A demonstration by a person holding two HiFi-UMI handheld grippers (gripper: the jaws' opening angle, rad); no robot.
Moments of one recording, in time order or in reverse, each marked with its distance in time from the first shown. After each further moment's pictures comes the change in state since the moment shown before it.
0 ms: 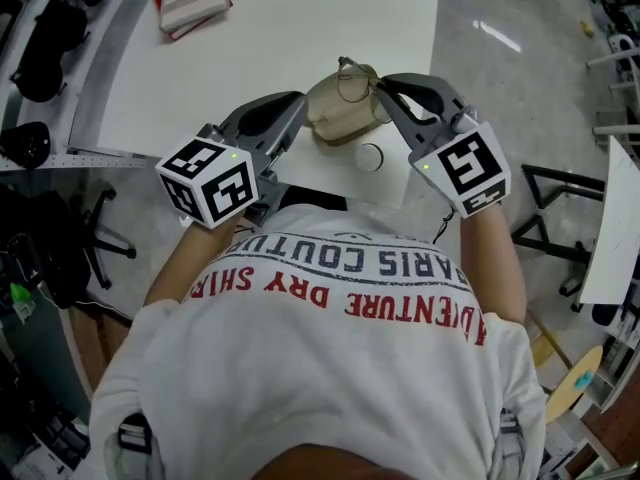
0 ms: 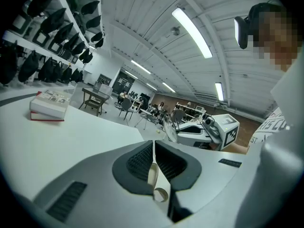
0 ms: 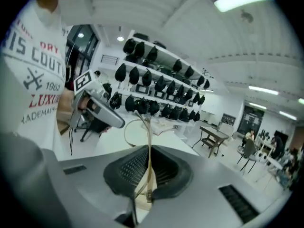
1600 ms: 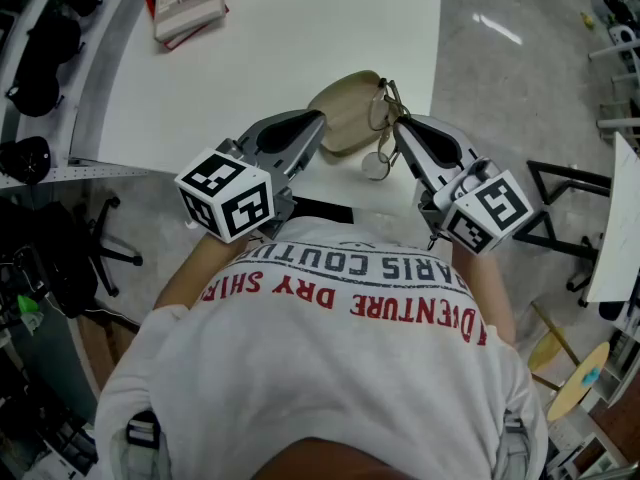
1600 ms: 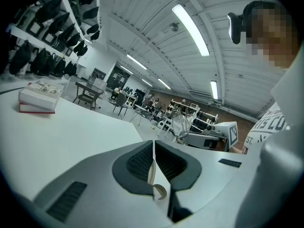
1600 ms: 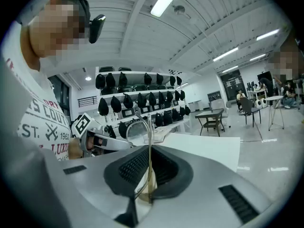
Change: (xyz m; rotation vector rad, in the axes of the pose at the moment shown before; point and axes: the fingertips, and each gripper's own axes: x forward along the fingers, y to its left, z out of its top) left arm 0.024 -0.008 -0.020 0.006 0.049 -0.077; right arm -0.033 0.009 -0.024 0.539 -0.245 0.000
